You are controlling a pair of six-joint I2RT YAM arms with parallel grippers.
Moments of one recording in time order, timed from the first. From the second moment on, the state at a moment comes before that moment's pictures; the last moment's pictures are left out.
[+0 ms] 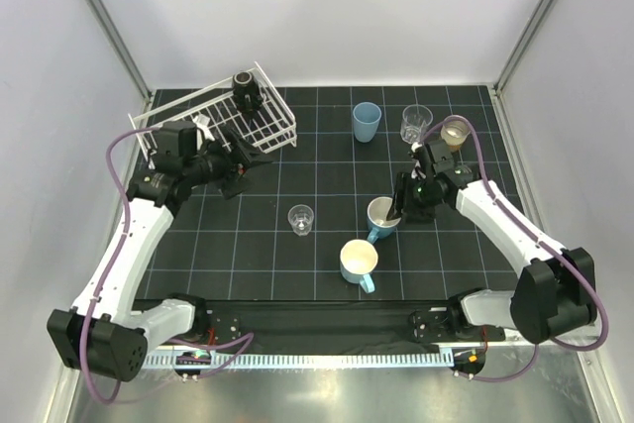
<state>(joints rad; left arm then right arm) -0.21 1.10 1.11 -0.64 0.46 -0.98 0.30 1.28 0.96 -0.81 -0.21 0.45</state>
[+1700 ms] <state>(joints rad) -0.59 1.40 1.28 -0.10 0.74 -1.32 0.28 0.89 1.19 -0.63 -0.23 0.55</state>
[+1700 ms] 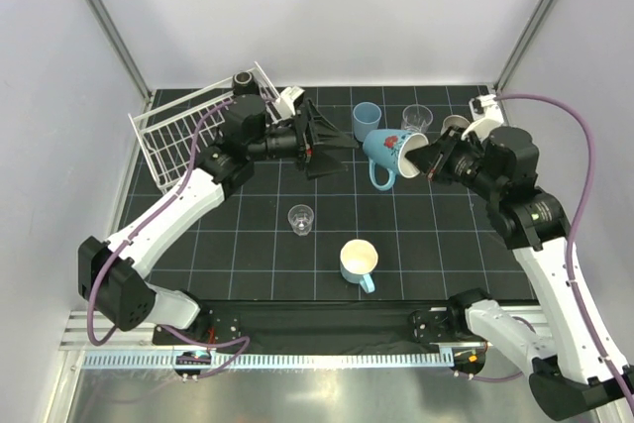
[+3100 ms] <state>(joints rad) -0.77 1.56 1.31 0.47 0.83 -1.59 0.27 0.75 0.98 -0.22 -0.30 0.79</state>
